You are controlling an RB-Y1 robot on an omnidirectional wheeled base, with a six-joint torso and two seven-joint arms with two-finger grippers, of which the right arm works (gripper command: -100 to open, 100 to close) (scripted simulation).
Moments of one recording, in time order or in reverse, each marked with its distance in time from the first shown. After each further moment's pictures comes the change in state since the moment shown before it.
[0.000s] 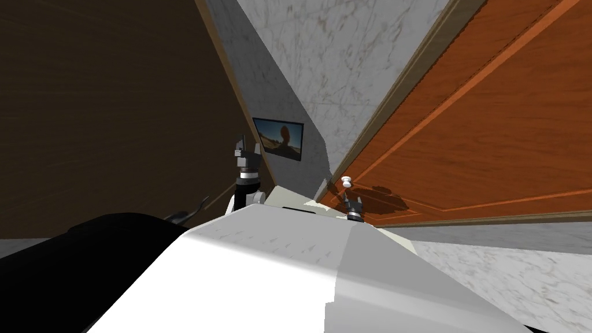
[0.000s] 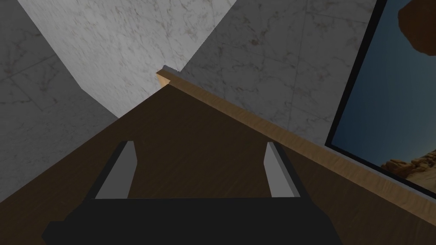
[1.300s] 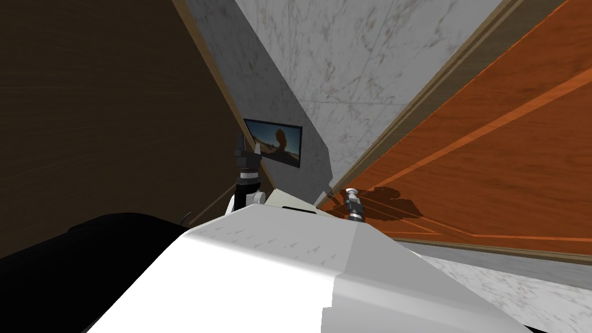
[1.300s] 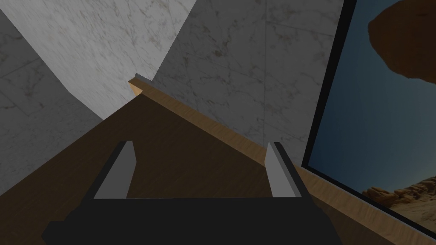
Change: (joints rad) arm -0.004 -0.025 -0.004 0.049 -0.026 -0.019 -0.007
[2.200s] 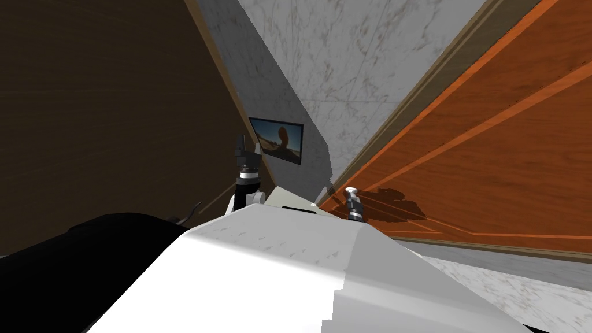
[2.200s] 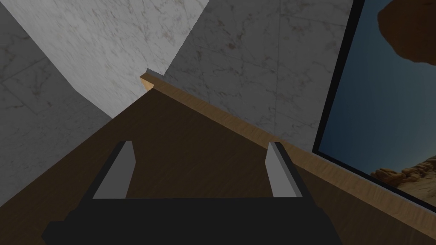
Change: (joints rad) arm 0.008 -0.021 0.076 -0.012 -0.122 -0.002 -0.192
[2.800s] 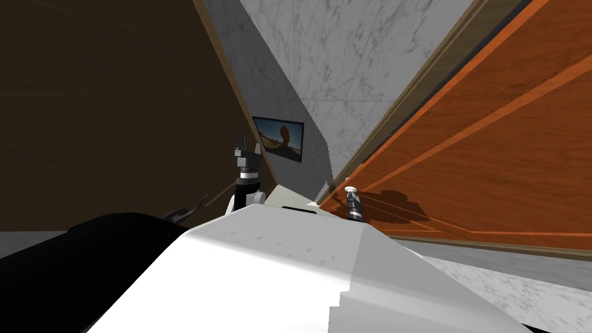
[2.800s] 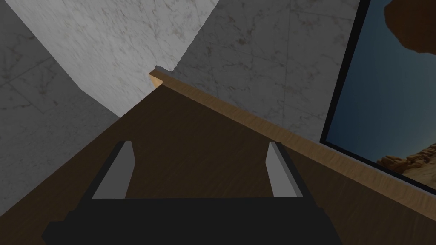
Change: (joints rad) arm 0.007 -0.016 0.055 -0.008 -0.090 -0.002 -0.140
